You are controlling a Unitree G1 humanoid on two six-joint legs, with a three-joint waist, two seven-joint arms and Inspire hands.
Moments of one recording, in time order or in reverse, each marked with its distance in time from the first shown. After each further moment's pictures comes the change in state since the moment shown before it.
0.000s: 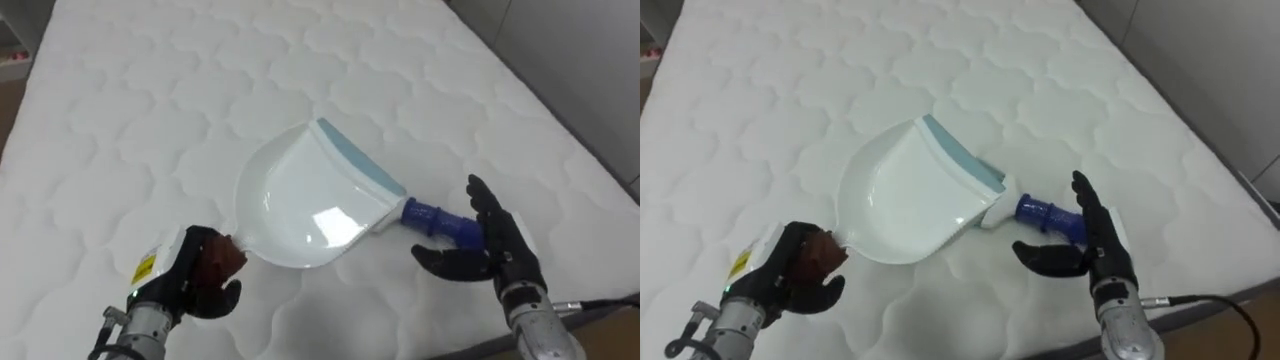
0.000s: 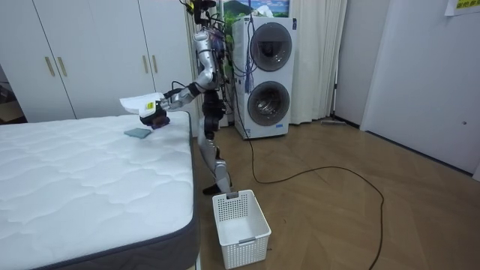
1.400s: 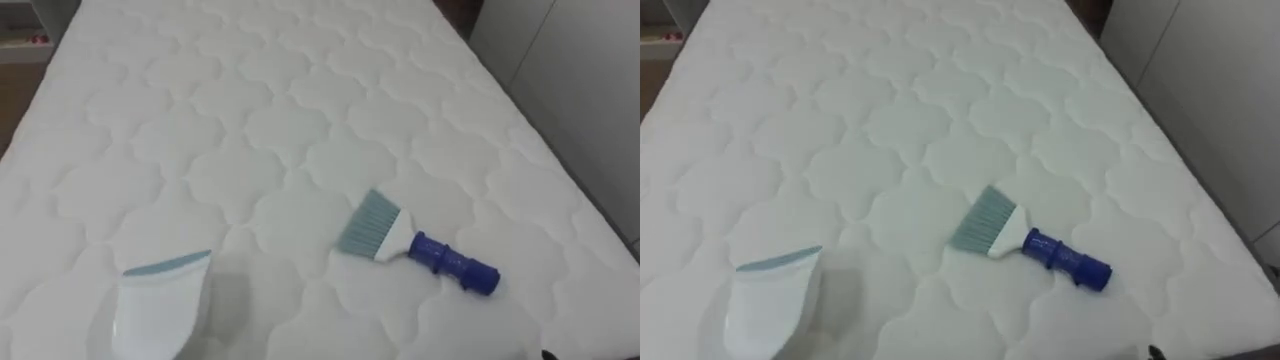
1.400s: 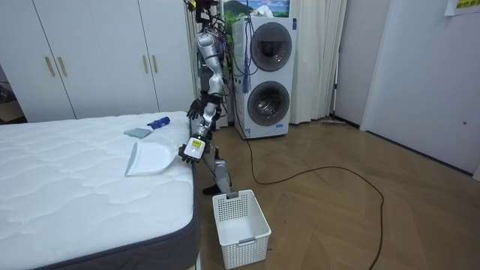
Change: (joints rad) left arm 0.130 -0.080 0.261 0.632 -0.412 0.058 0.051; right arm 0.063 0.030 -0.116 0.625 0.032 0.104 -0.021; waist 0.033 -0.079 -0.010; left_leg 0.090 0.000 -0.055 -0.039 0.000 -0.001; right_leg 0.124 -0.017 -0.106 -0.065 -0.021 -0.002
